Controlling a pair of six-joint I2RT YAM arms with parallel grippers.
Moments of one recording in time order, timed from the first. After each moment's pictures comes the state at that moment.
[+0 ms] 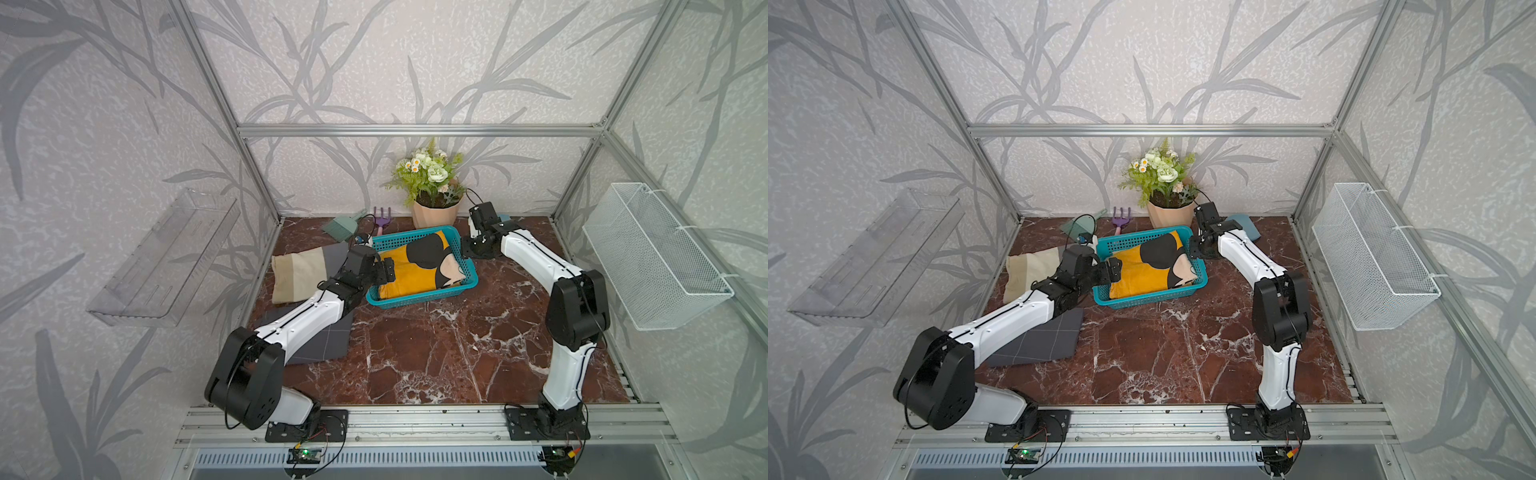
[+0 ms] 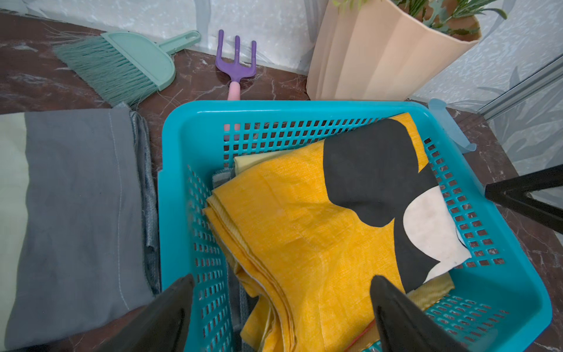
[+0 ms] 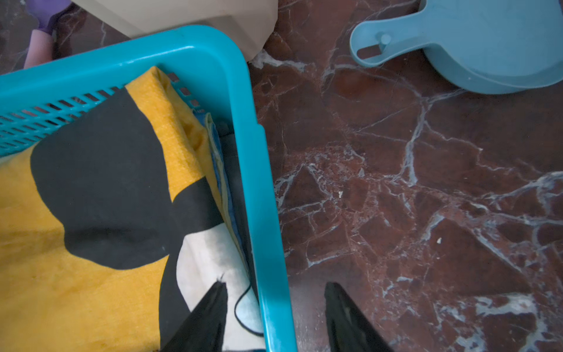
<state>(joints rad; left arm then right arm) -0.44 1.44 0.91 -0.07 -0.14 -0.45 0.31 1.97 1.67 -0.76 0.02 0.31</state>
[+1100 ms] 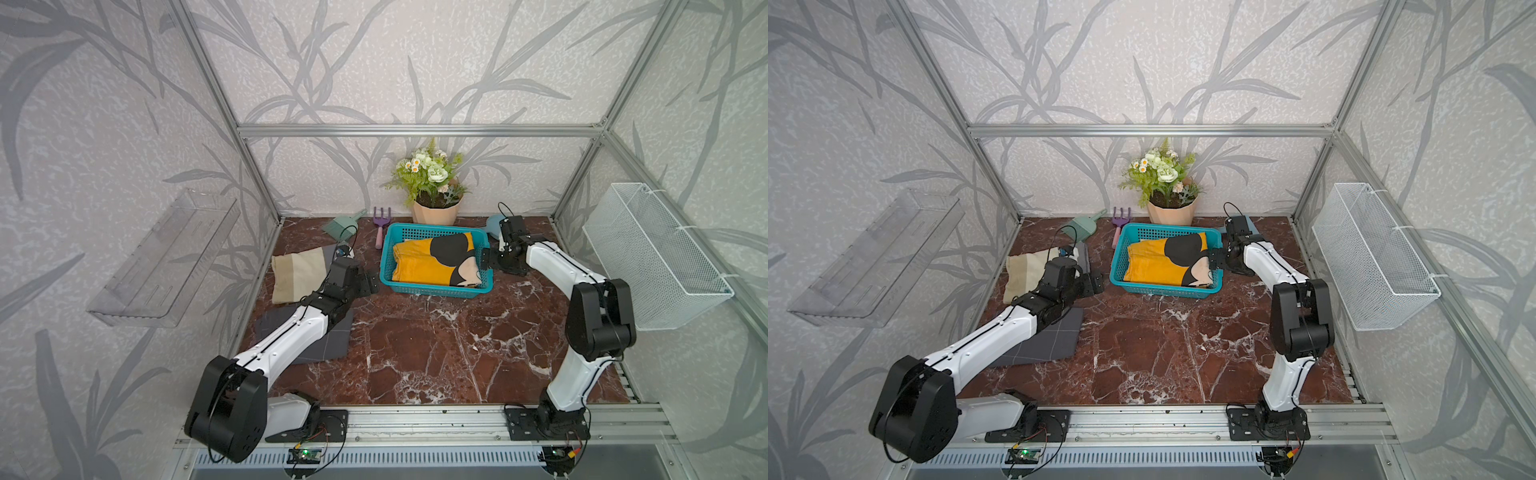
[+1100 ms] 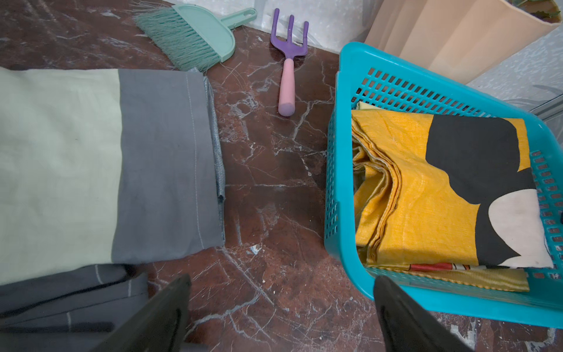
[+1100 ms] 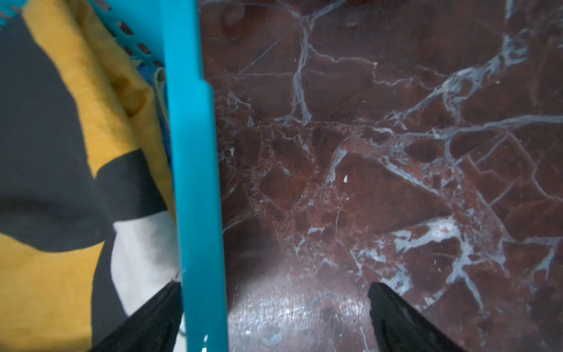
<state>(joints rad) -0.36 1.27 0.77 -0.17 -0.16 -0.48 0.16 1.78 1.37 -0.70 0.02 0.34</state>
